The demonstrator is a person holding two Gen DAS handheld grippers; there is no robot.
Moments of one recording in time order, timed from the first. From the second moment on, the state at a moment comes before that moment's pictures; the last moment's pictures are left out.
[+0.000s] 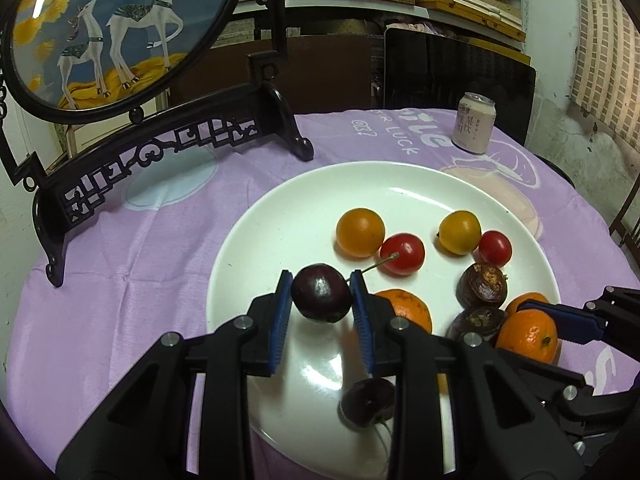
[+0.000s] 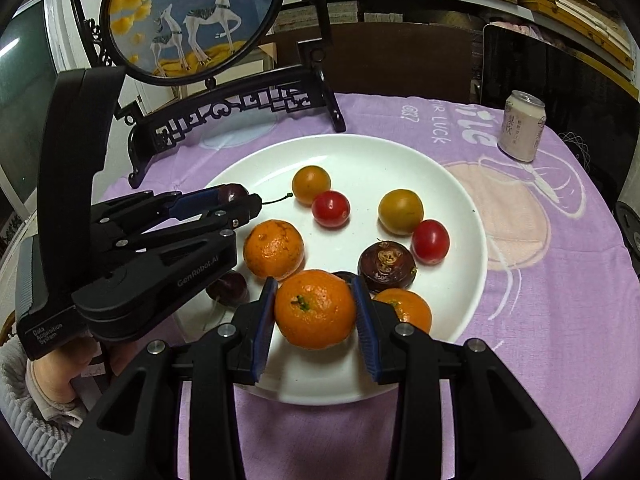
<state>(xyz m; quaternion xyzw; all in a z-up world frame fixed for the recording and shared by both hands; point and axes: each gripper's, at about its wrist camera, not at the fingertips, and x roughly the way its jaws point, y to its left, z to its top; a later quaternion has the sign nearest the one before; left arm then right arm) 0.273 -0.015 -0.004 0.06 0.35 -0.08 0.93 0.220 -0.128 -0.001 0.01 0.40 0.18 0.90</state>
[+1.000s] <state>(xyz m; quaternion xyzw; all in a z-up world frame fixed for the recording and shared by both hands) 0.248 -0.007 0.008 0.07 0.32 -0.04 0.95 0.200 -0.140 0.017 0.02 0.36 0.17 0.92</state>
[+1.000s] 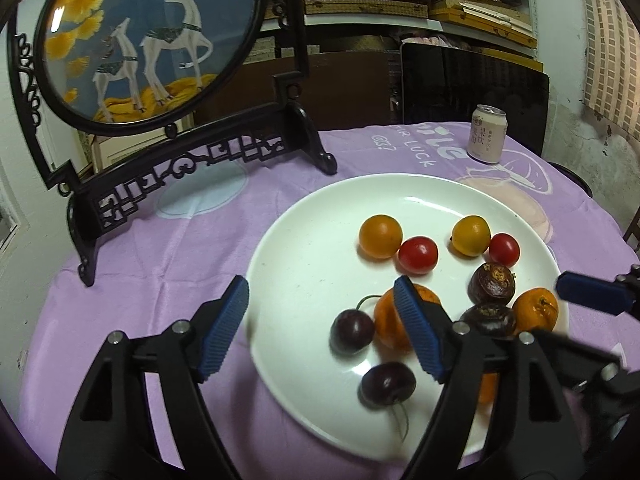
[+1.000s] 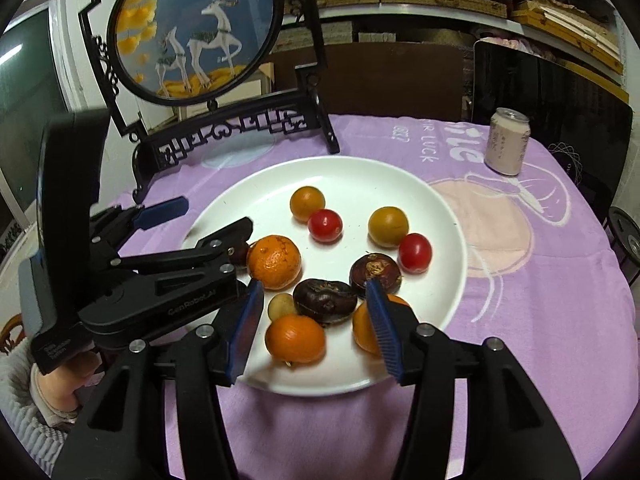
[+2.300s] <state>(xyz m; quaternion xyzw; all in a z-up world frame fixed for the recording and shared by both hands) 0.028 -0.050 -0.037 0.18 0.37 -0.24 0.88 0.039 -0.164 -0.043 -0.02 0.42 0.21 0.88</state>
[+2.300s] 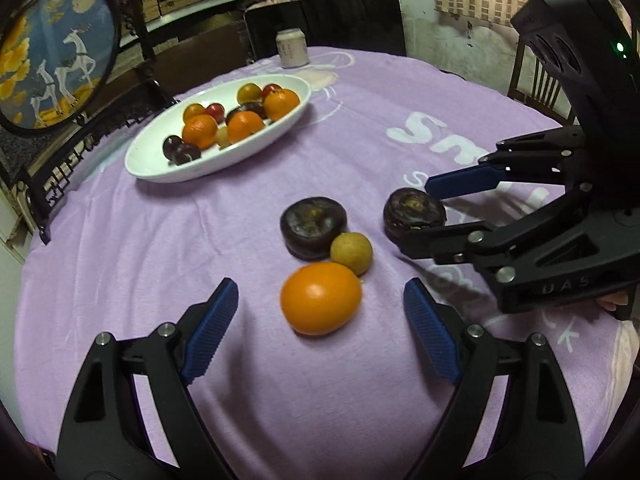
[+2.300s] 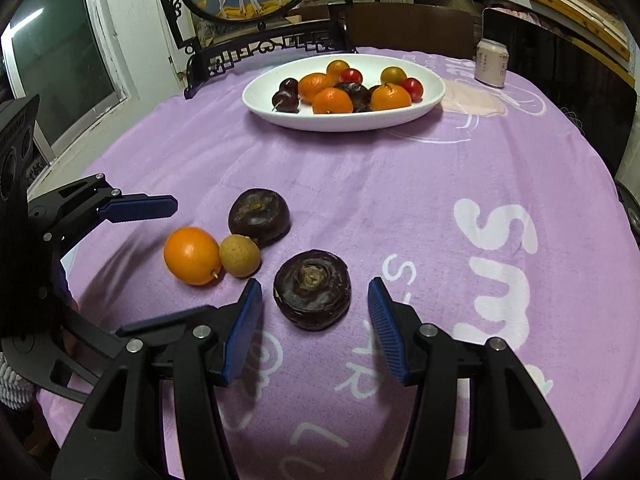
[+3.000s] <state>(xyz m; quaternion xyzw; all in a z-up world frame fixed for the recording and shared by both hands) 0.040 -0.035 -0.032 0.12 0.39 -0.24 0.88 0.044 -0.176 -0.040 0.01 0.41 0.19 0.89</state>
